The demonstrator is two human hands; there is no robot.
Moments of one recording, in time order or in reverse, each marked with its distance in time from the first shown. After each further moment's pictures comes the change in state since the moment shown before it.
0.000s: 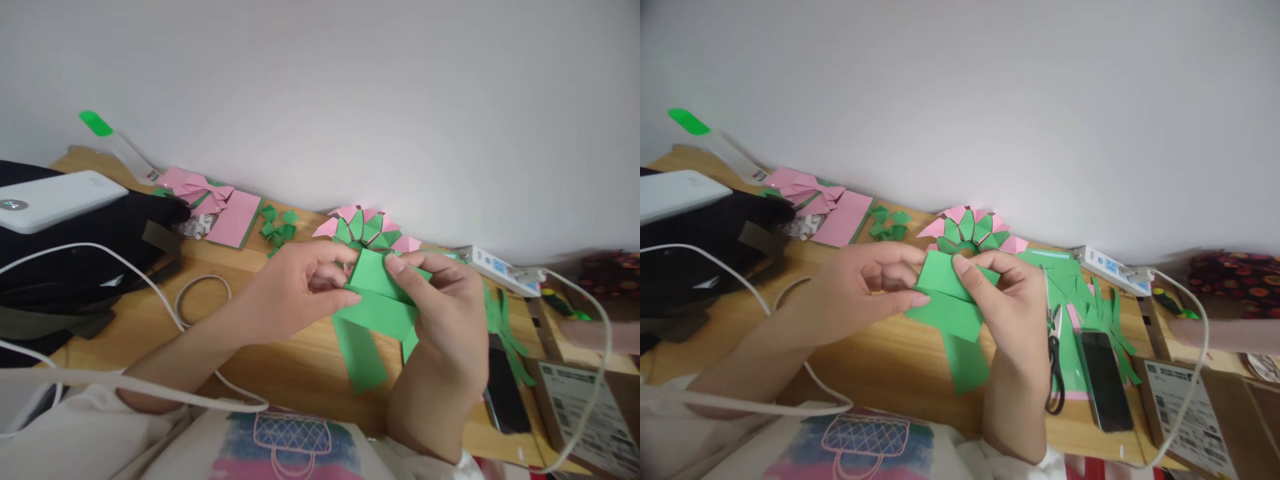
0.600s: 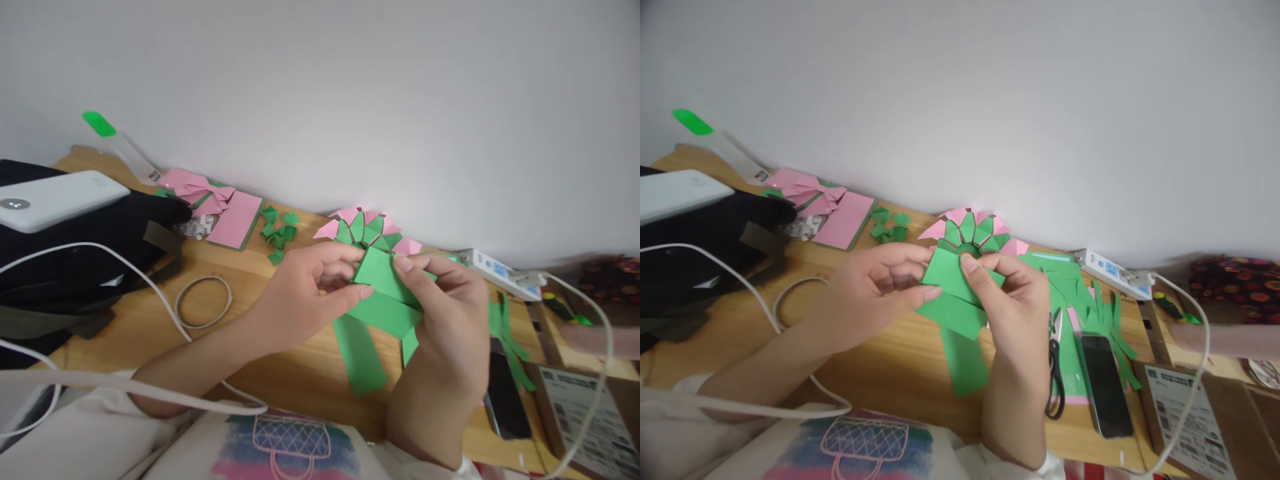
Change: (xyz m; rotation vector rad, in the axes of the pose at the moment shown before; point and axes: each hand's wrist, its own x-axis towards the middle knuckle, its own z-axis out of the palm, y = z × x) left_hand 0.006 -0.006 0.016 -0.113 0.152 0.049; right_hand -0.001 0.001 0.002 0.032 0.055 0.005
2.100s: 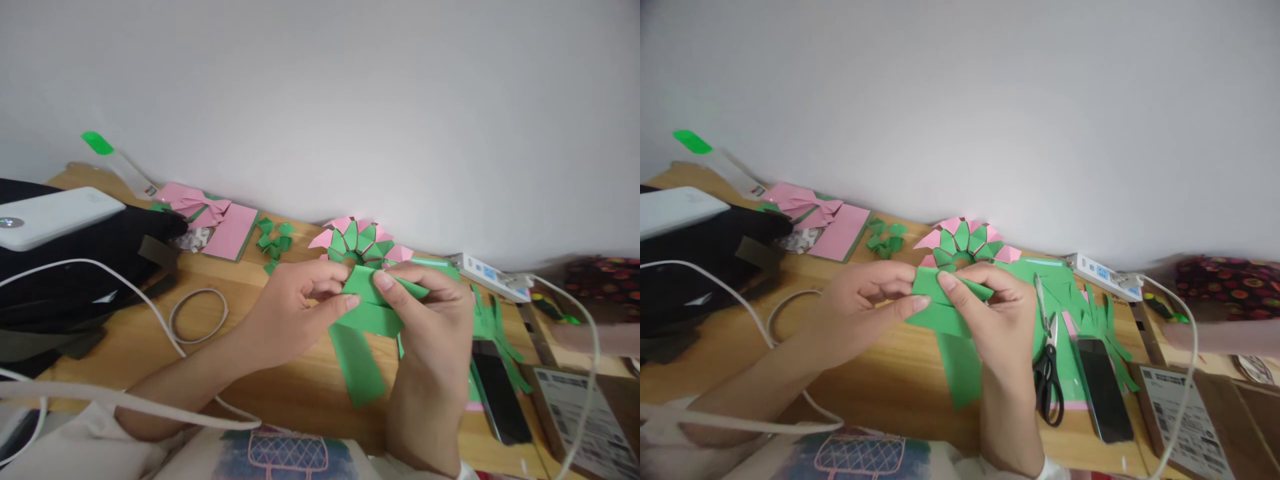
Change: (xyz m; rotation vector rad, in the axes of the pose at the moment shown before) left_hand -0.004 0.002 -0.008 0.282 -0.022 0.098; right_hand -0.005 0.007 0.006 0.026 -0.017 -0.218
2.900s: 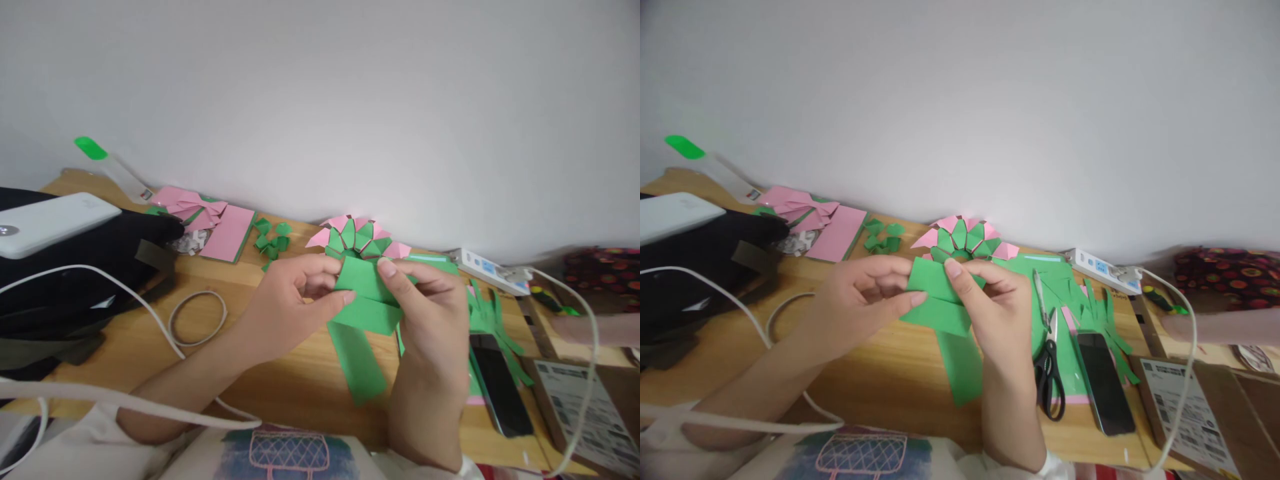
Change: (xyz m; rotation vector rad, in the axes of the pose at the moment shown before) left_hand 0.002 -0.003 0.004 -0.137 0.054 -0.055; right_hand 0.003 0.001 -0.001 0.084 0.009 0.066
